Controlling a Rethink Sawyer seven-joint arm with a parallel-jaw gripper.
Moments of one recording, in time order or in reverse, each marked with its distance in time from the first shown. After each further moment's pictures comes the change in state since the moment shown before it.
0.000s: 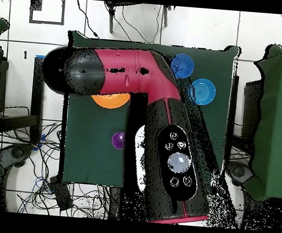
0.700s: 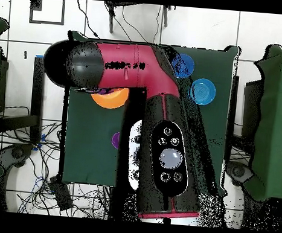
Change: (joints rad) arm 0.078 0.055 -0.126 -0.094 -0.006 0.097 0.000
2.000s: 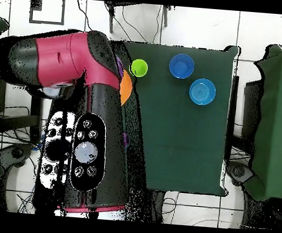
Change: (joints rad) arm 0.305 0.130 -0.270 -0.241 -0.060 0.318 0.055
